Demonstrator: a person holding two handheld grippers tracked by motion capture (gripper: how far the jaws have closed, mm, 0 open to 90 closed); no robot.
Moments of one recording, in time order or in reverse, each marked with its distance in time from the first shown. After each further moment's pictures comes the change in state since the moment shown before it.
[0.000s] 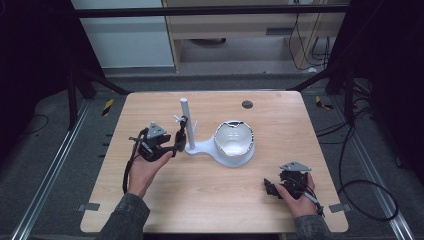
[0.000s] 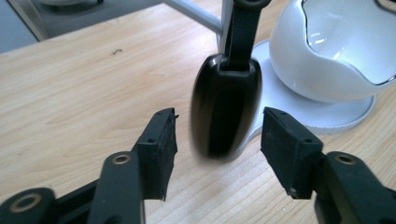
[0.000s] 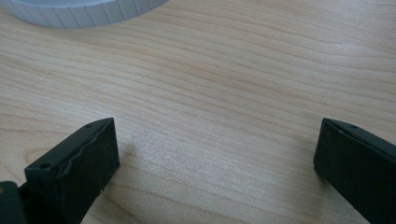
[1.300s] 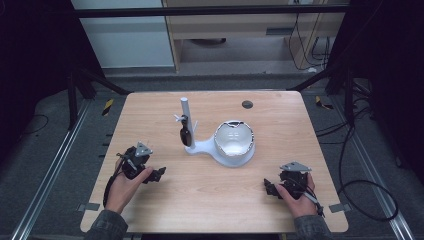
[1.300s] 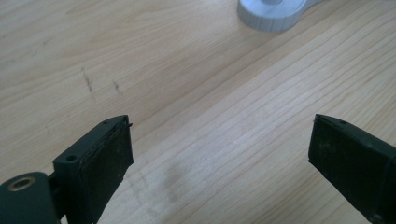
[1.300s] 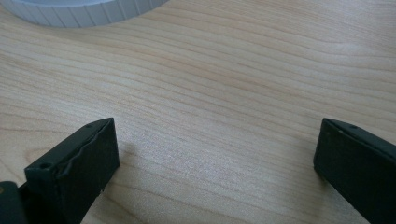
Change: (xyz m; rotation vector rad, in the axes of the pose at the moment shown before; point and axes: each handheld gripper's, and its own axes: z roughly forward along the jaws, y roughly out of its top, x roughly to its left) left arm 0.030 -0.077 -0.010 0.233 0.057 0.050; right arm 0.000 0.000 0.000 -0.002 -0.003 -0.001
